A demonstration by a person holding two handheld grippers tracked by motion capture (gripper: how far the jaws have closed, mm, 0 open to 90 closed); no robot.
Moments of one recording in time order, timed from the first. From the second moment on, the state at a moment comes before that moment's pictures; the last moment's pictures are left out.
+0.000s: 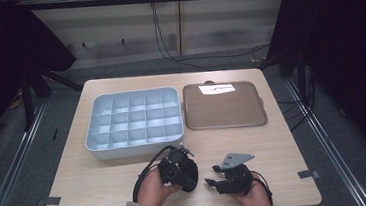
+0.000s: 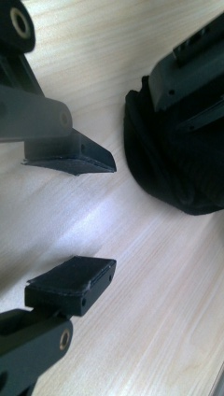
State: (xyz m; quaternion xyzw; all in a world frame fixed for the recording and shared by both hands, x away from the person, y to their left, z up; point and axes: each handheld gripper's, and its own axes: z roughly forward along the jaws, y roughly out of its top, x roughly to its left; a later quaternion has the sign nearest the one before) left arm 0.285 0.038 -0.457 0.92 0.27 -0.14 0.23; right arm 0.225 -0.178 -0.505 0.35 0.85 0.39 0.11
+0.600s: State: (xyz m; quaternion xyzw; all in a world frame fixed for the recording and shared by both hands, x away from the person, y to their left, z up) left arm 0.287 0.042 -0.449 0.92 0.28 -0.15 0.23; right arm 0.226 -0.181 -0.508 0.35 0.84 0.39 0.13
